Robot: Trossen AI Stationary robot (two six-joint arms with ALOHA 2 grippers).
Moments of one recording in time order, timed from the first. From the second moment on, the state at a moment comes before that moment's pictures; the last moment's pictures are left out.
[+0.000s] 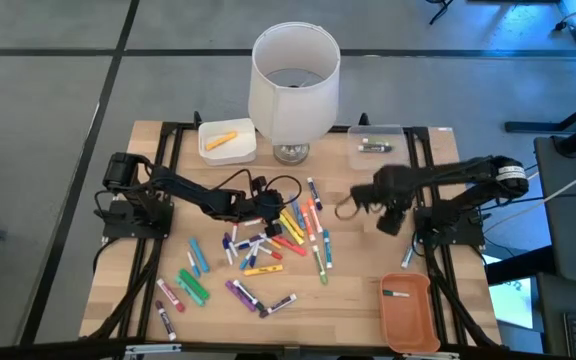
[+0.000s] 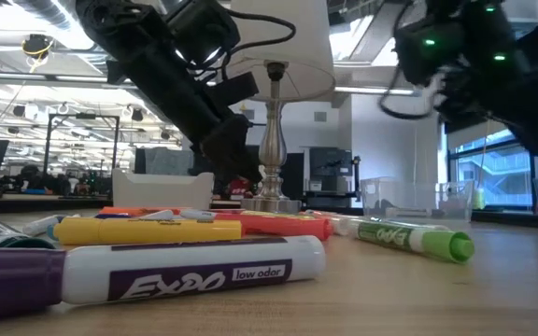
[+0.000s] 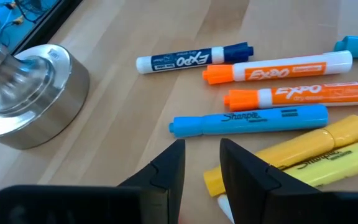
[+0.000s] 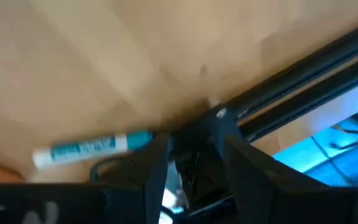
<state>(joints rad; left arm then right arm) -0.05 1.71 0.82 0.15 -0.47 -0.13 -0.04 1.40 0.95 -1.50 0.08 0.44</state>
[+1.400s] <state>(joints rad) -0.01 1.71 0.82 0.21 -0.48 -0.06 0.60 1.40 0.67 -1.08 -0.09 0.29</state>
